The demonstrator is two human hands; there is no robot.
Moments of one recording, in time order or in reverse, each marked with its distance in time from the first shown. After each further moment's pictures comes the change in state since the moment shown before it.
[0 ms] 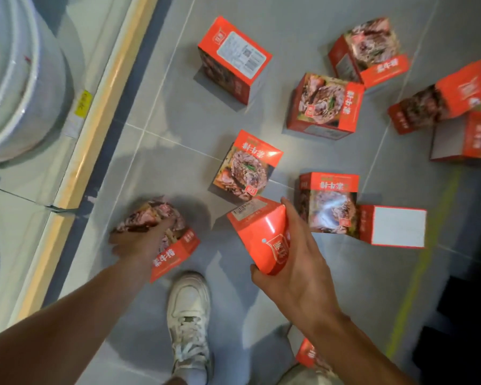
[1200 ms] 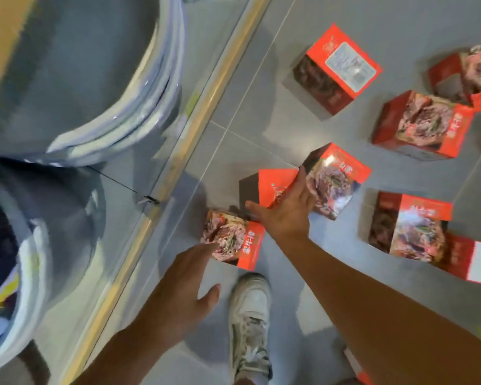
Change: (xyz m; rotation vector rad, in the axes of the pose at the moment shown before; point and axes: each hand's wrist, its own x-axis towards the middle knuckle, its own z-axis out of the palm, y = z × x) left_hand -0.025 -0.031 -0.144 0.712 -0.428 1.011; right_hand 0.123 -0.103 0.160 0.019 0.057 0.166
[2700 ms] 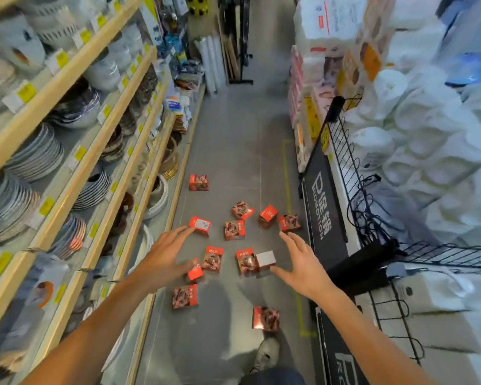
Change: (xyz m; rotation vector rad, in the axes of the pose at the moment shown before) left_hand -0.481 0.503 -0.271 0.399 0.123 0.524; right_hand -0.645 -0.063 -0.631 -0.216 0.232 -0.270
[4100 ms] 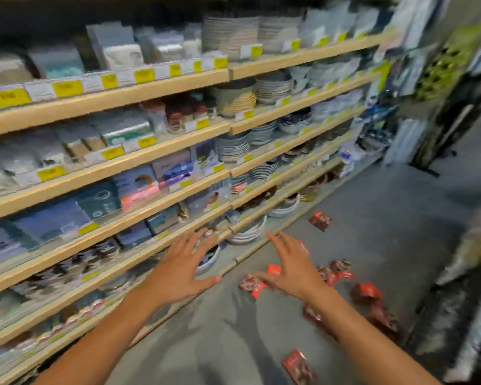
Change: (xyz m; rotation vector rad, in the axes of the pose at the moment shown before) left_hand -0.372 0.091 0.070 0.161 0.466 -0.536; right_hand -0.116 -0.168 0.052 -0.295 -0.279 -0.903
